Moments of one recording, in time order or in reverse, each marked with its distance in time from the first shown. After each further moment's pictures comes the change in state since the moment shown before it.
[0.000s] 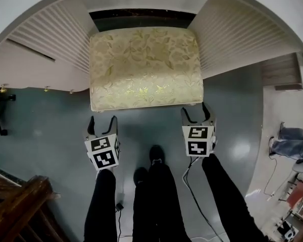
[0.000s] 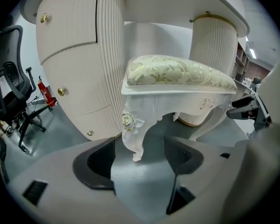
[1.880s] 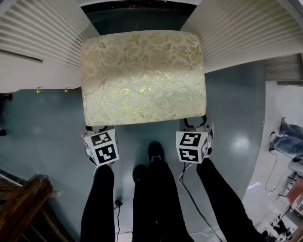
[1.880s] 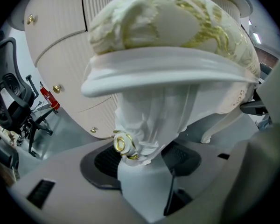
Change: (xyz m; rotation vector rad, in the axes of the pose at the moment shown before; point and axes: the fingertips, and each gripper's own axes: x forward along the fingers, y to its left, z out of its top) left arm 0.053 0.015 0.011 0.092 0.100 0.096; right arm 0.030 0.002 0.004 -0.075 0.050 -0.055
